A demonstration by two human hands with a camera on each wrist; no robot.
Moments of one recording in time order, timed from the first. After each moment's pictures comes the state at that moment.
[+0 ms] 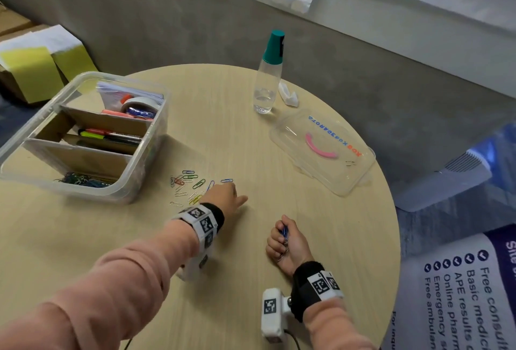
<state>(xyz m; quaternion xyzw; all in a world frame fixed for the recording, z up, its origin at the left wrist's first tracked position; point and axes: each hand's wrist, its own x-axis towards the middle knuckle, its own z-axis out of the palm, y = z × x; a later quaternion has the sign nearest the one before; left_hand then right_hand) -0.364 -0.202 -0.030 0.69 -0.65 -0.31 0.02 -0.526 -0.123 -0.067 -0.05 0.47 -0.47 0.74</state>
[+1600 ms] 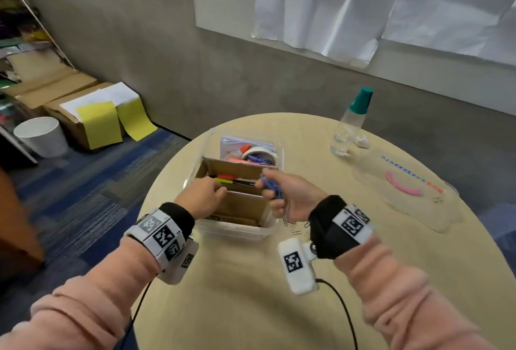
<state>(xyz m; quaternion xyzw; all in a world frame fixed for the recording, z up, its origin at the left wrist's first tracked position) -0.061 -0.220 0.057 0.67 -0.69 -0.24 0.13 -0.254 -0.207 0.111 -0.38 0.52 -0.24 0.73</state>
